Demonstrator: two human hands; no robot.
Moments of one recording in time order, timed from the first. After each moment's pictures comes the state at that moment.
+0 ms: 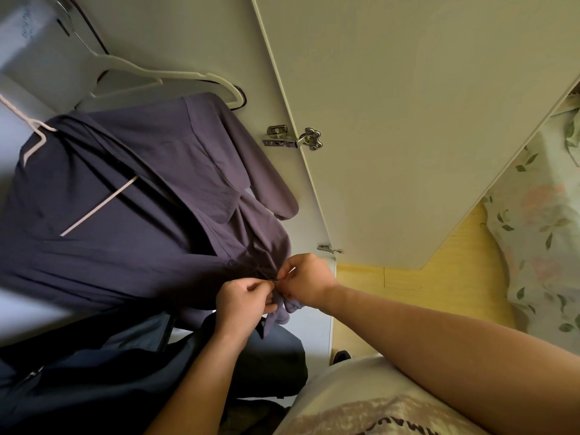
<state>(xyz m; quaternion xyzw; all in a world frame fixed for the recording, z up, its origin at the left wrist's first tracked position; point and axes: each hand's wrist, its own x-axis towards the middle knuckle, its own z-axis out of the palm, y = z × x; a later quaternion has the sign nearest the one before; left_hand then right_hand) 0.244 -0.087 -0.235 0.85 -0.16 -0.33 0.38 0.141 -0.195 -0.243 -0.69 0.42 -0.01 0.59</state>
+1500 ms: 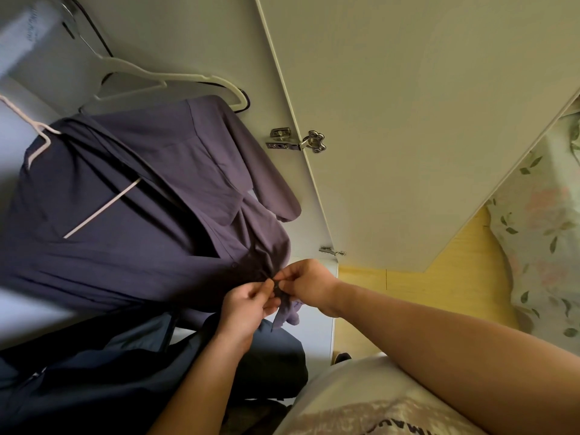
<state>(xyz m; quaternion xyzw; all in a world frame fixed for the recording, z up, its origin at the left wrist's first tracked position) 0.243 -0.089 -0.242 0.79 -0.07 -0.41 0.46 0.144 -0.199 -0.258 -0.60 0.38 0.00 0.71</state>
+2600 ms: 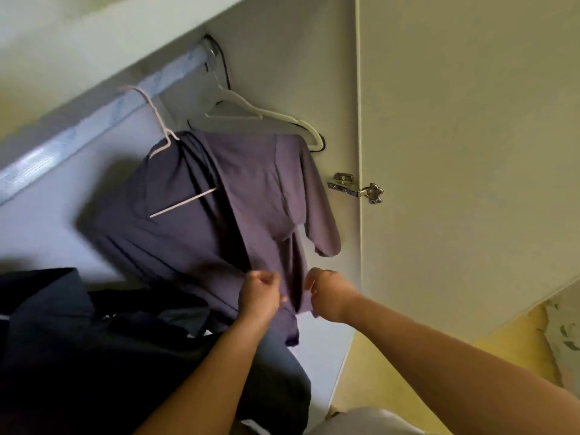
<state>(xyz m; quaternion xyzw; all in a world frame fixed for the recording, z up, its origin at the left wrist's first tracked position) 0.263 -0.118 -0.206 0.85 -0.02 -0.23 0.48 0.166 -0.236 -0.210 -0.90 0.25 0.10 0.35</state>
